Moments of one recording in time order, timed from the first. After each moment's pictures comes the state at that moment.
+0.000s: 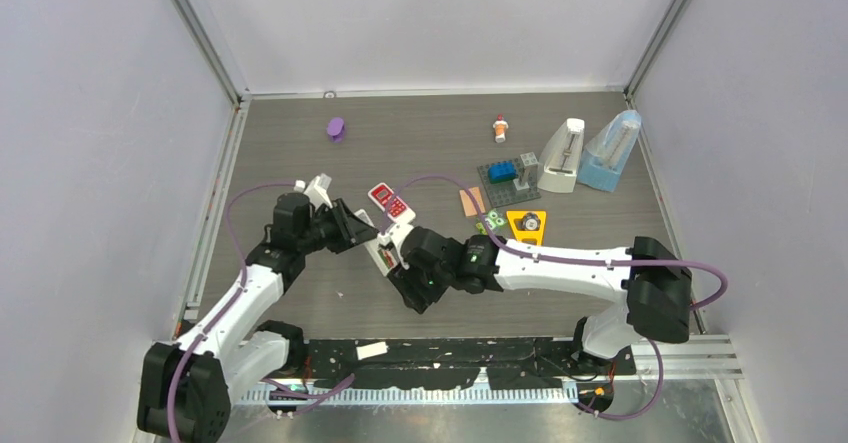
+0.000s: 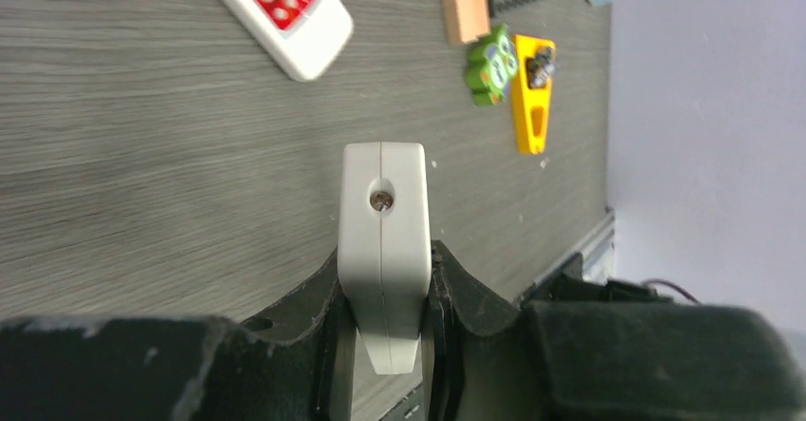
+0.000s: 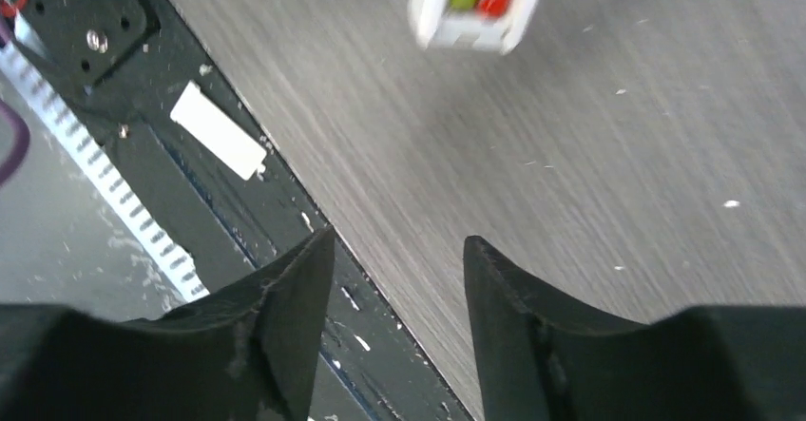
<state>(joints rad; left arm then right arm) -0.24 0.96 0.46 -0.04 0.53 -0.74 1.21 1.51 1.10 -0.50 0.01 0.32</state>
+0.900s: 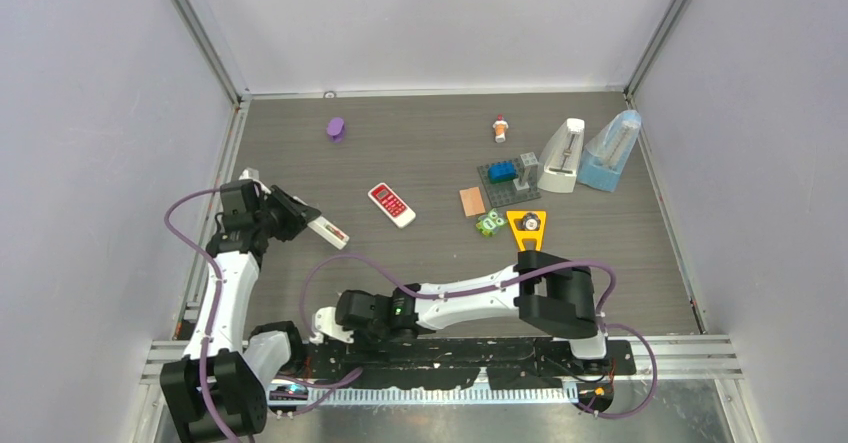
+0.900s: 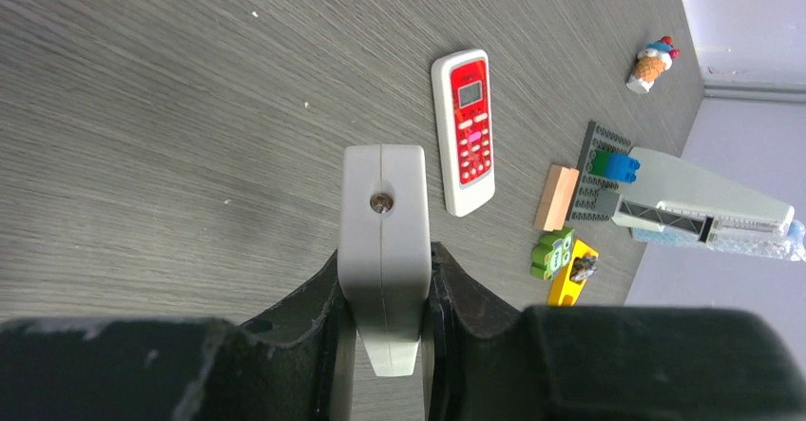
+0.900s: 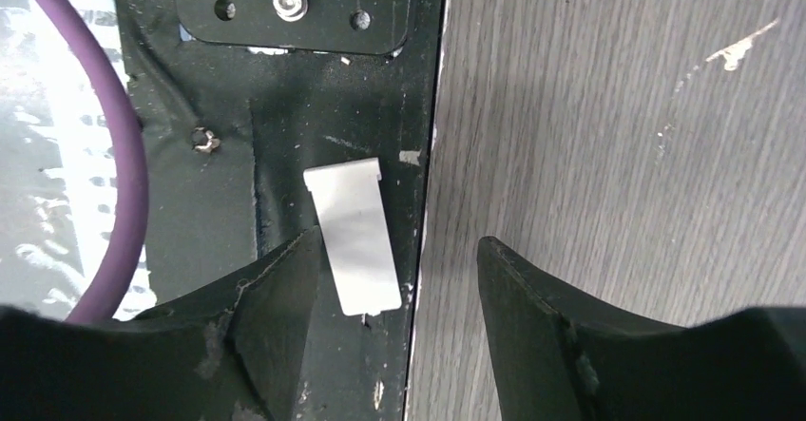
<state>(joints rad) 0.17 0.97 0.66 -0.42 0.37 -0.73 1.48 1.94 1.30 -0.34 -0.06 -0.16</state>
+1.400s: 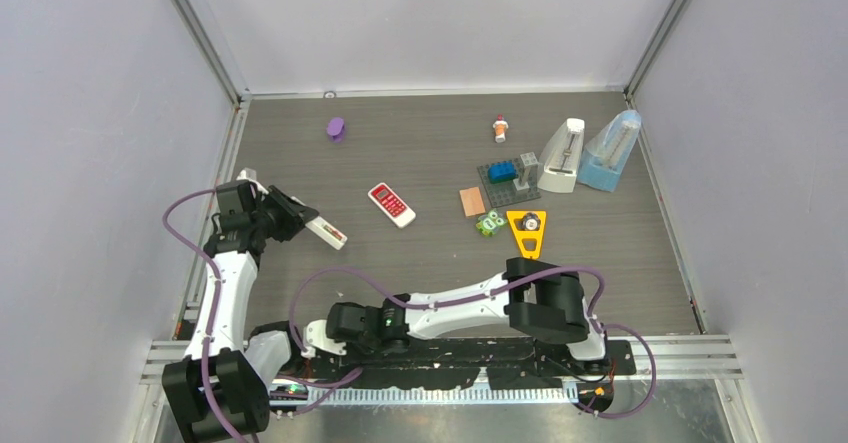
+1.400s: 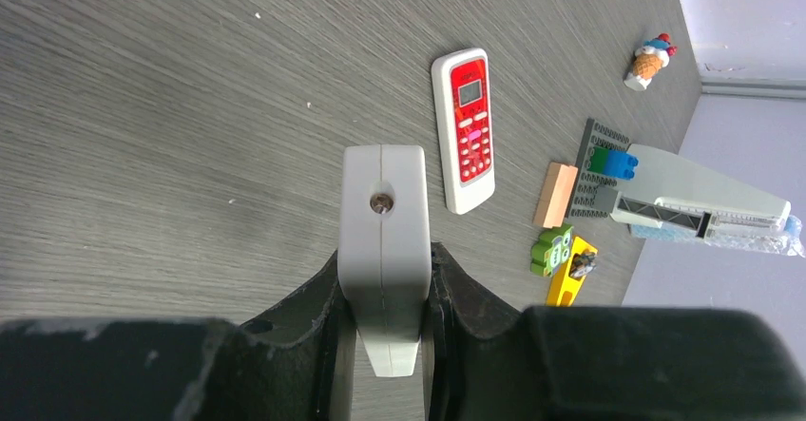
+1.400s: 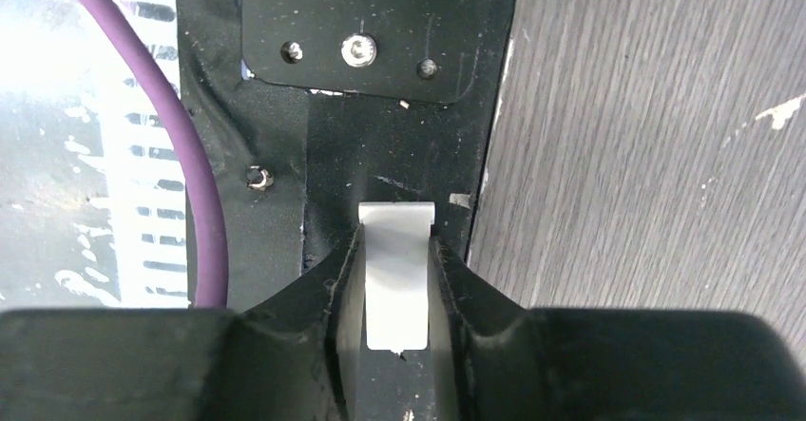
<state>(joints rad) 0.21 0.97 0.67 -0.43 0.39 -0.71 1.51 2.02 1.37 -0.36 -0.05 -0.18</state>
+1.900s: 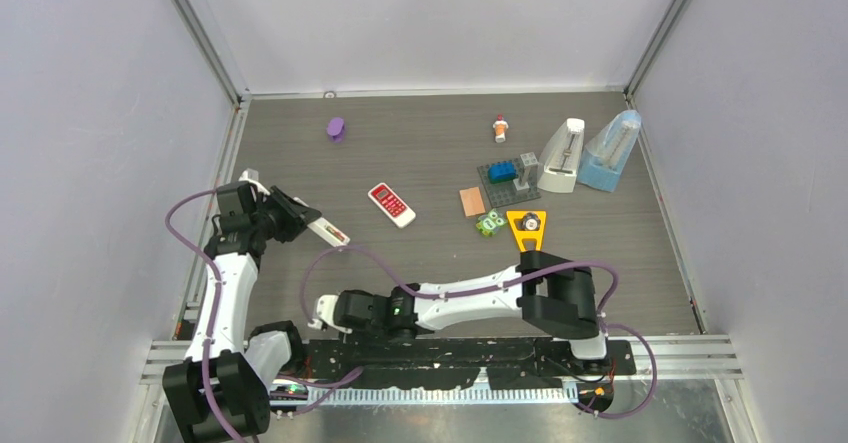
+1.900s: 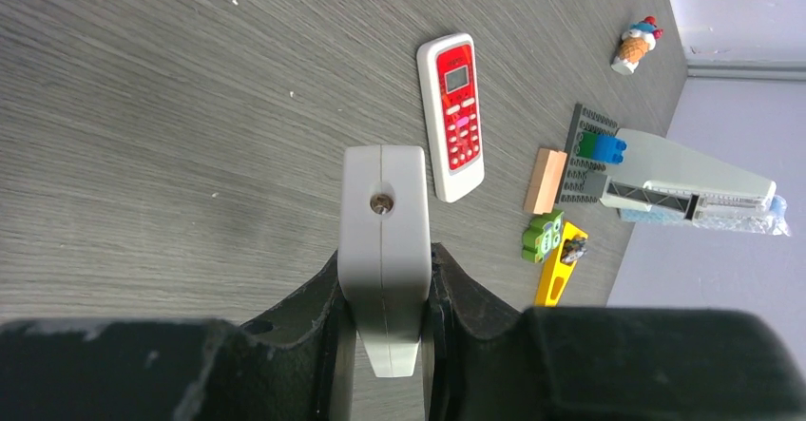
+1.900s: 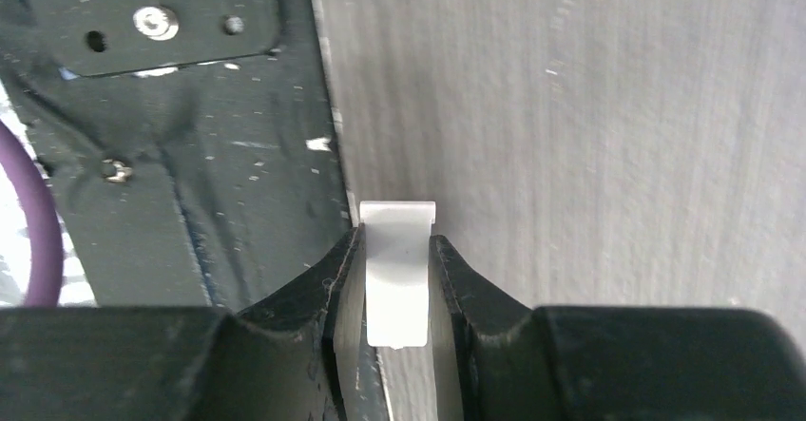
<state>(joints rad) 0.21 0.96 0.66 -0.43 0.43 -0.71 1.49 1.97 1.35 -0.38 0.11 -0.05</state>
